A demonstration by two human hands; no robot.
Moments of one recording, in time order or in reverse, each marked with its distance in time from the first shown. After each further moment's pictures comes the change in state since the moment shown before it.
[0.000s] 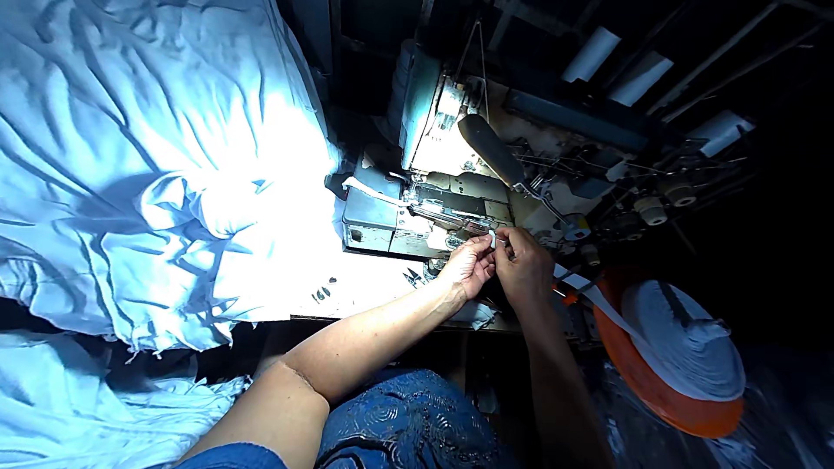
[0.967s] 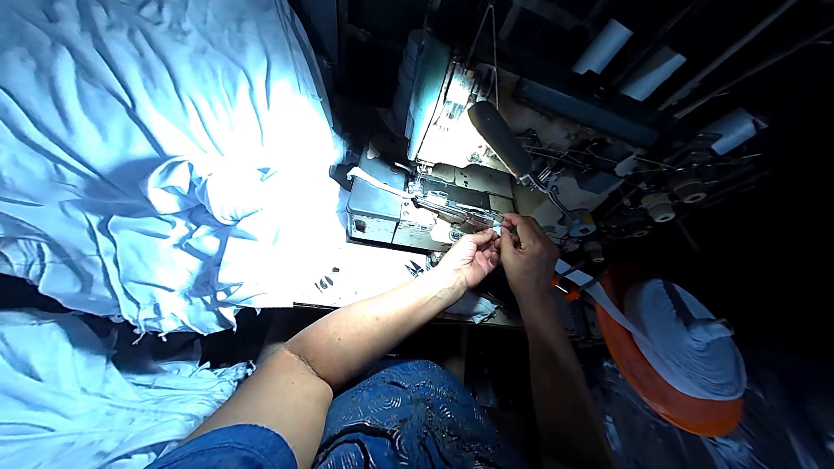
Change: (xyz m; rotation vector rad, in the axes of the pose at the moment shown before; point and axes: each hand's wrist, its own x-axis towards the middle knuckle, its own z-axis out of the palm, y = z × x) left_hand 0.000 0.008 0.000 -0.147 -0.003 -0.112; right_hand 0.003 0.016 0.016 0.021 0.152 -0.089
